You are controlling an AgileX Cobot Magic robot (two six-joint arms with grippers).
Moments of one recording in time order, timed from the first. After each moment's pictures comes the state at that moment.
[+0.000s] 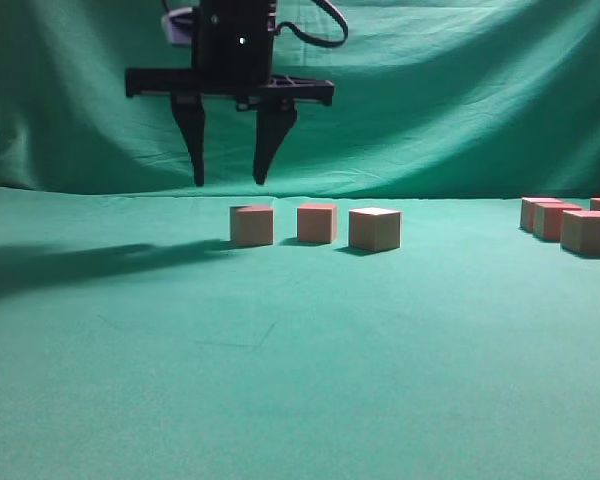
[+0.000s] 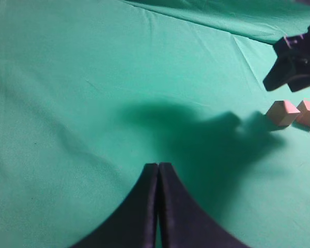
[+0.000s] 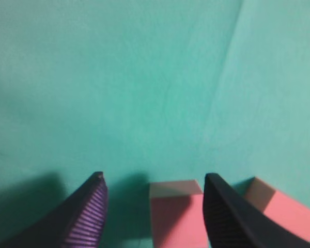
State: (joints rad) left arm -0.01 -0.01 0.02 -0.19 0.36 -0.08; right arm 0.72 2.45 -2.34 -0.14 1.24 0.42
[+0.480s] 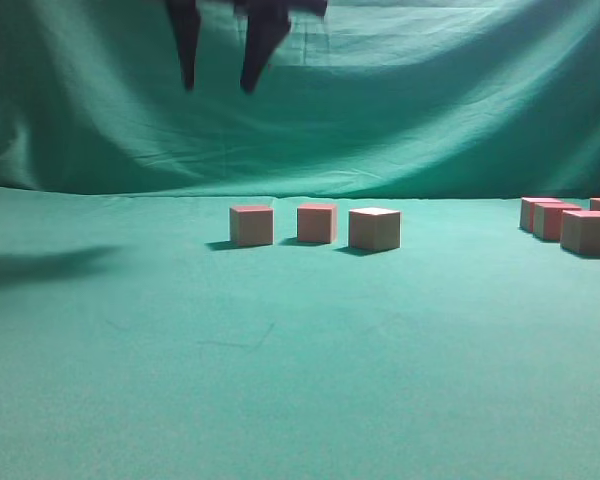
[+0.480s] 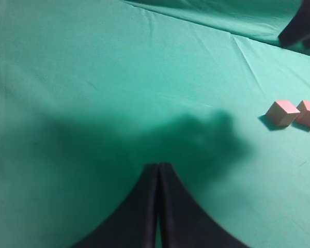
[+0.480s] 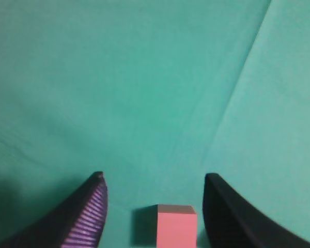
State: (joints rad) left arm -0.01 -0.01 0.02 -0.19 0.36 -0.08; right arm 0.72 2.38 -2.46 -0.14 1.25 0.30
